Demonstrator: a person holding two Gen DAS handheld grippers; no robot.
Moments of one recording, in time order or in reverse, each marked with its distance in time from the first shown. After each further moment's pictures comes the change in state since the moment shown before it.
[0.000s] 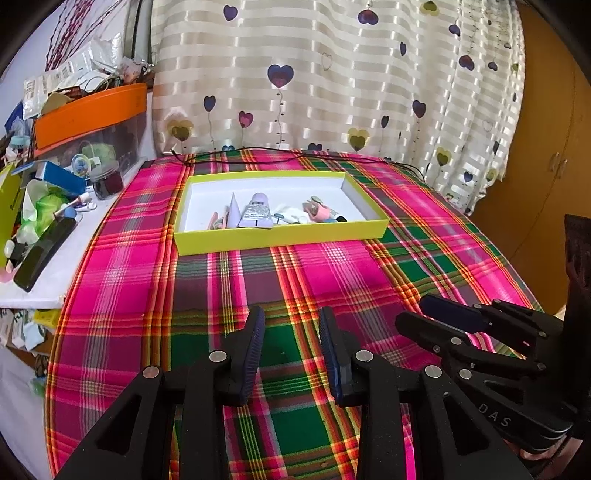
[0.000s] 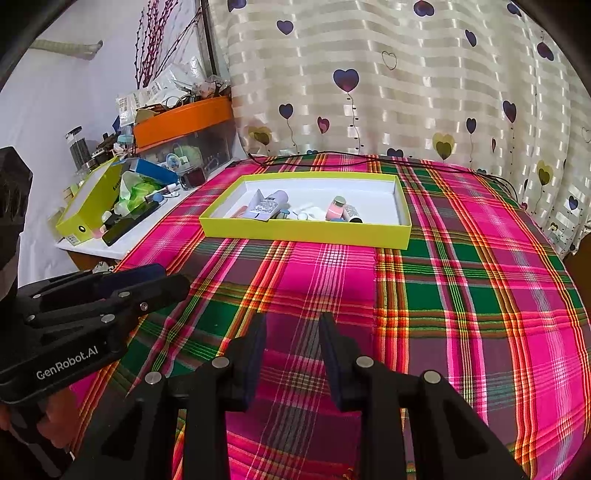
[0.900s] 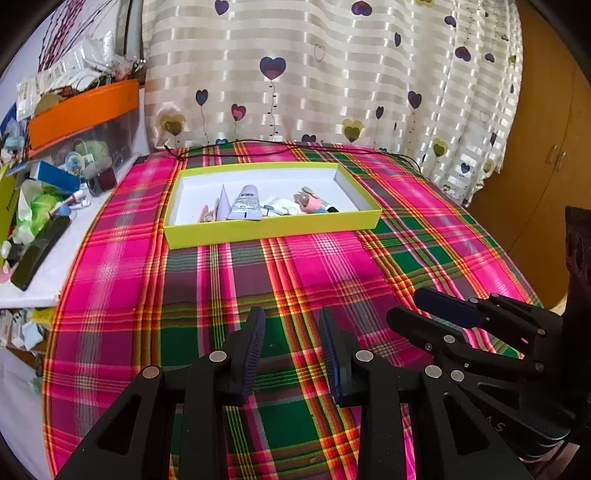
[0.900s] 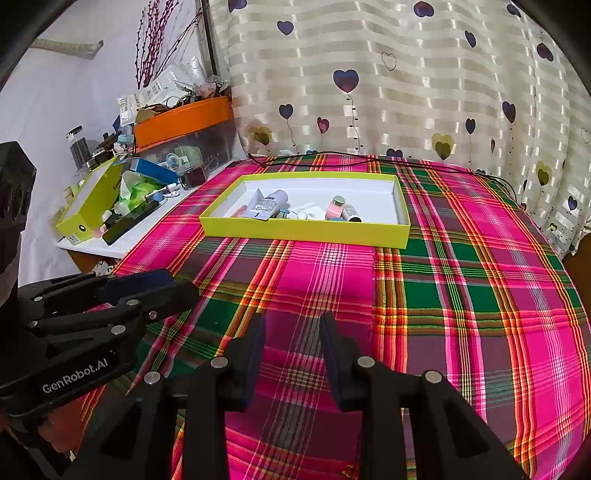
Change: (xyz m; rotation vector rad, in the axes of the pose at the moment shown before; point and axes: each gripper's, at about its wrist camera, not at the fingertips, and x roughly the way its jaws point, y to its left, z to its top) left arm 0.003 -0.012 -0.001 0.024 0.029 0.010; right arm -0.002 0.001 -0.003 0.001 0.000 -0.004
